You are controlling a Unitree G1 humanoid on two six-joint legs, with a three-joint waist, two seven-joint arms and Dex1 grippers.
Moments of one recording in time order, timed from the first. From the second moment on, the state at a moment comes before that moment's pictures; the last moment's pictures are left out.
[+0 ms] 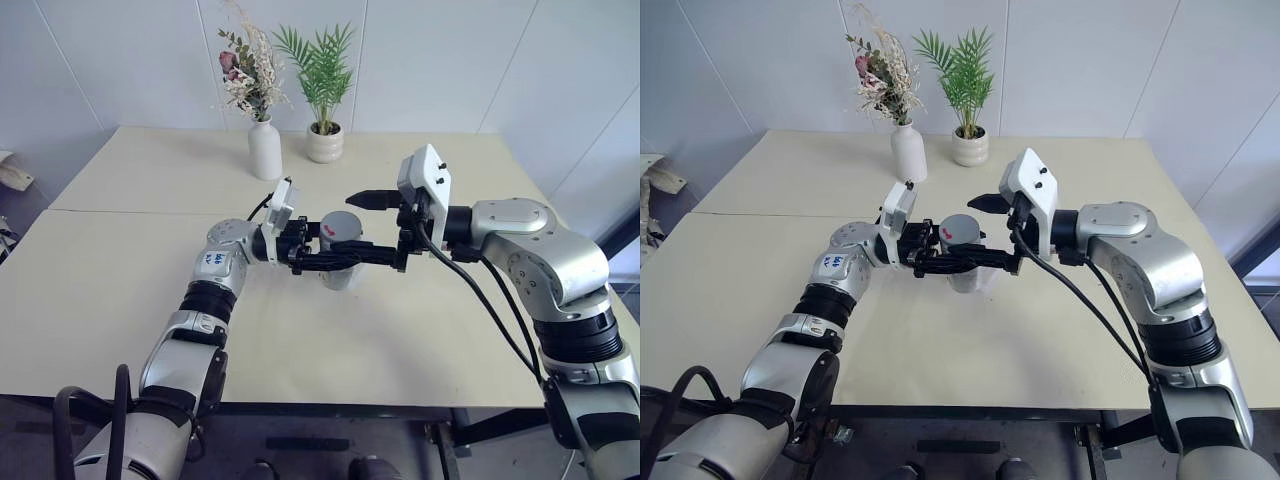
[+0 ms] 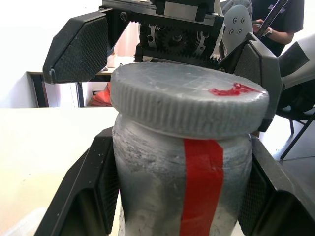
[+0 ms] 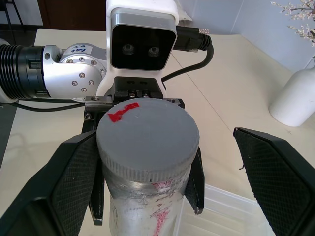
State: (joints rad) left arm -1.08 0.25 0.01 0.80 -0.39 0.06 -1.50; right arm -0.89 -0.64 0.11 -0.21 0.51 0.73 0.91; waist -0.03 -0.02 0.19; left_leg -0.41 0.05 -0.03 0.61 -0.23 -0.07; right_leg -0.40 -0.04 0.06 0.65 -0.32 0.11
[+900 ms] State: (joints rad) left arm -1.08 0.25 0.01 0.80 -0.39 0.06 -1.50; right arm -0.80 -0.72 0.04 -0.32 0.59 0.82 0.91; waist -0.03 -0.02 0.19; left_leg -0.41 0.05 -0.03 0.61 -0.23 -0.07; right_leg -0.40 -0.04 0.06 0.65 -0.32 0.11
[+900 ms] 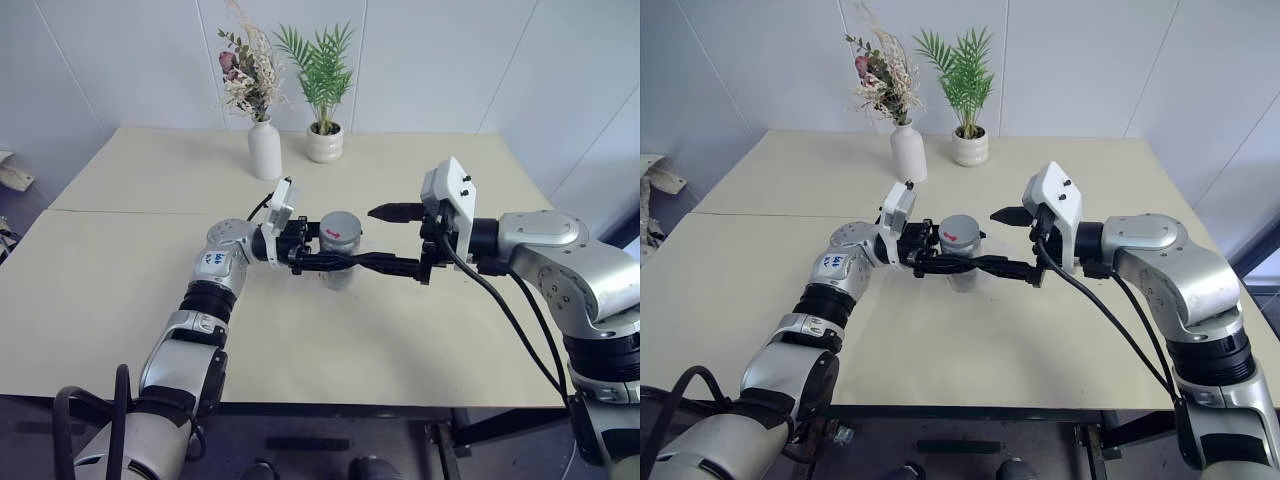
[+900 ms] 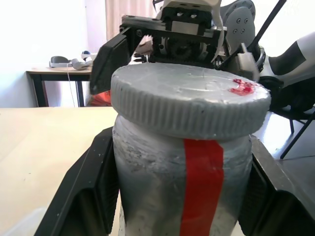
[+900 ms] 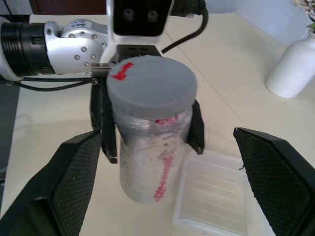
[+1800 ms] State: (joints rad) left arm -1.09 0.23 0.01 0.84 -0.39 0.03 -1.50; right arm -0.89 -0.58 0.05 -0.24 0.58 0.81 0.88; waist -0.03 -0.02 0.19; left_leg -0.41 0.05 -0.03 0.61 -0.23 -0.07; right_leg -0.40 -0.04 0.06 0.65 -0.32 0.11
